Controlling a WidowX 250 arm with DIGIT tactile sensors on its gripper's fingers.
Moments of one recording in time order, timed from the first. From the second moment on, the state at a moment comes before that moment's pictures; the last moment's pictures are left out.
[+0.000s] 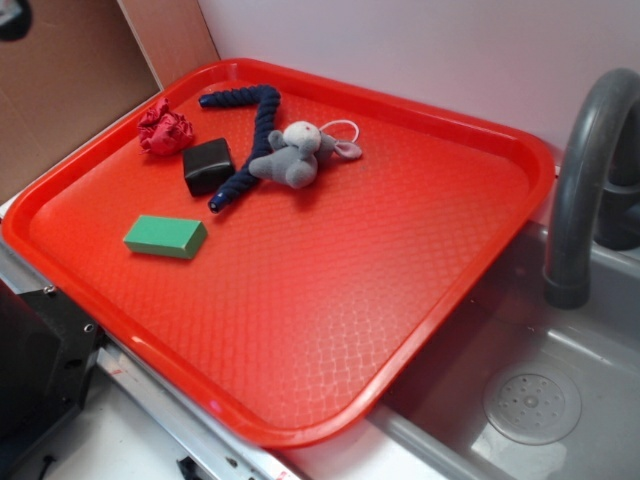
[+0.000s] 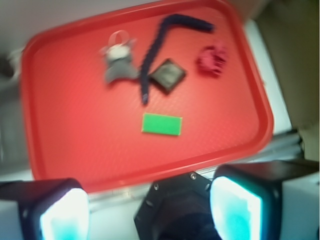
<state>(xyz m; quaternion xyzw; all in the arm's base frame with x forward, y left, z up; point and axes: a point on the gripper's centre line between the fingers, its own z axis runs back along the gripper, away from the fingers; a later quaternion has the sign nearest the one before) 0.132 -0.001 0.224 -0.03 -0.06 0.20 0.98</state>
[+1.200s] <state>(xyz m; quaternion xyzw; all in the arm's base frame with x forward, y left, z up) 0.243 0.100 0.066 0.11 -0.15 0.56 0.81</state>
